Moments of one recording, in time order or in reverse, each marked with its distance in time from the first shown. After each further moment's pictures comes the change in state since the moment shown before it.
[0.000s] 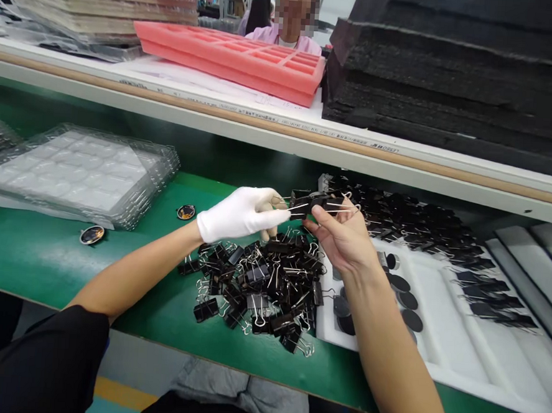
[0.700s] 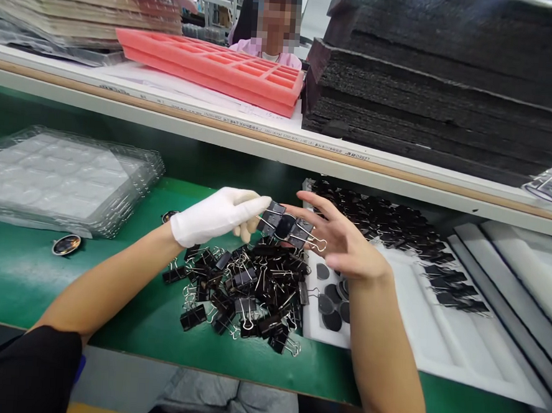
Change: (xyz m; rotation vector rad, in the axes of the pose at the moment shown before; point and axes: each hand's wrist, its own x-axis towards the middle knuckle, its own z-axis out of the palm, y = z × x) left_hand -0.009 0.014 -0.010 -0.020 0.050 -0.030; right_hand -0.012 -0.038 -0.029 -0.199 -0.580 0.054
